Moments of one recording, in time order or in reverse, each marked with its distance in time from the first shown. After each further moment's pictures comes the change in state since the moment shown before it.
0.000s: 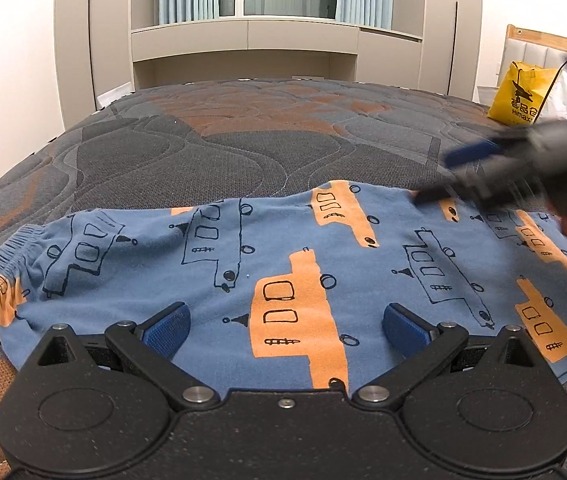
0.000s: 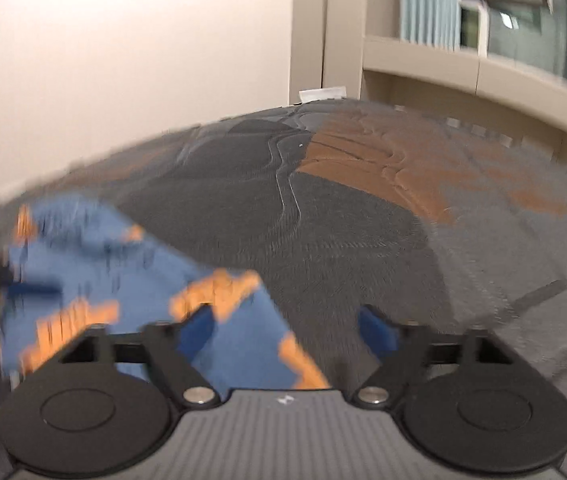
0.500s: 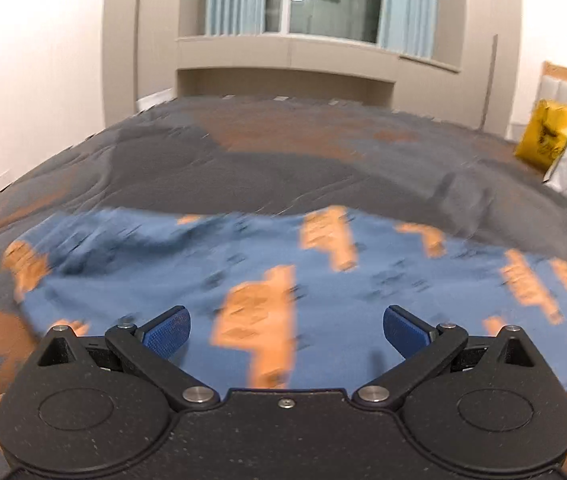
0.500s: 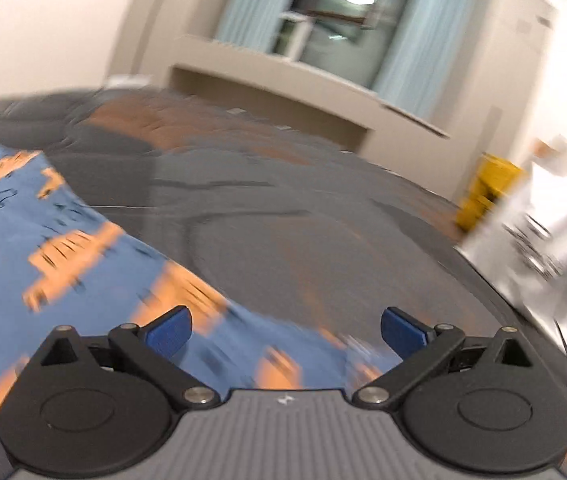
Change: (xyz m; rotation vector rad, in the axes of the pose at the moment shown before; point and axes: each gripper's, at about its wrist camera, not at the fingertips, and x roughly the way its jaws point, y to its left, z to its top) left arm -0.028 -0.045 0.008 -0.102 -0.076 0.080; right arm -0.156 -0.050 -0.152 0.135 -0.029 -0.638
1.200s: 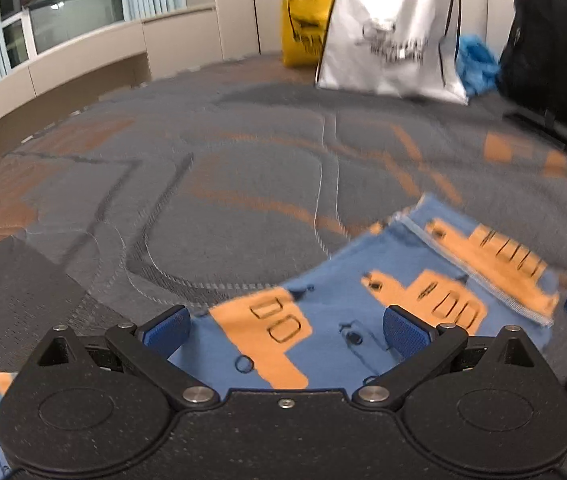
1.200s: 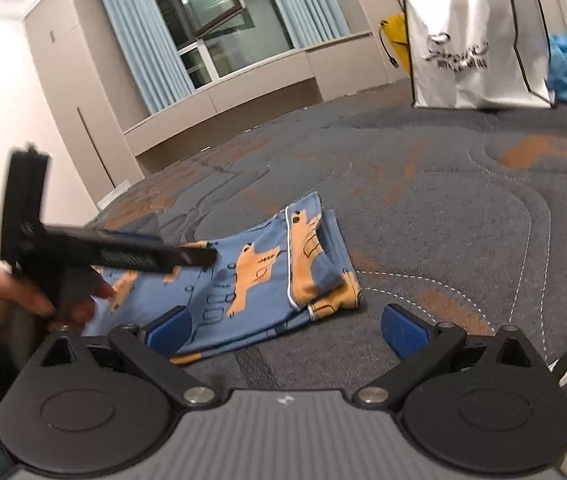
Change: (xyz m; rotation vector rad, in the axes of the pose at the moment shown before) left arm 0.101 -0.278 0.020 0.508 0.167 -0.420; right arm -0.090 -0.102 -0.098 0.668 0.051 0.273
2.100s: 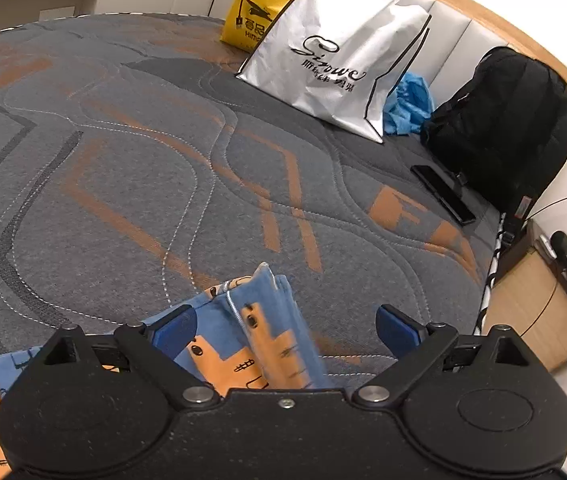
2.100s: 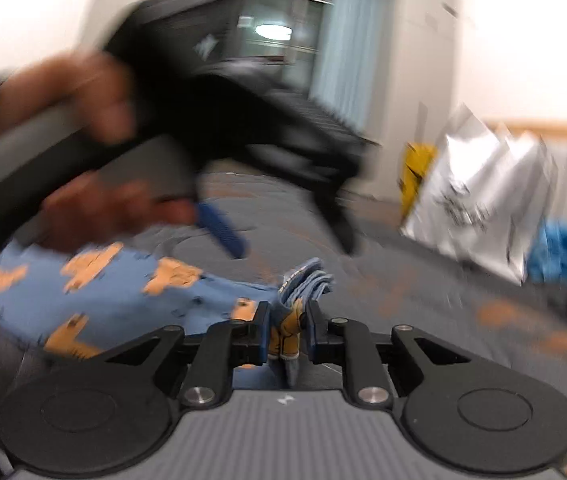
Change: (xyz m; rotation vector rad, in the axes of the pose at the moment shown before) left arm -0.009 -0.020 0.067 -0.248 0.075 -0.383; right arm 0.024 0.091 -0.033 -0.532 -0.227 -0.290
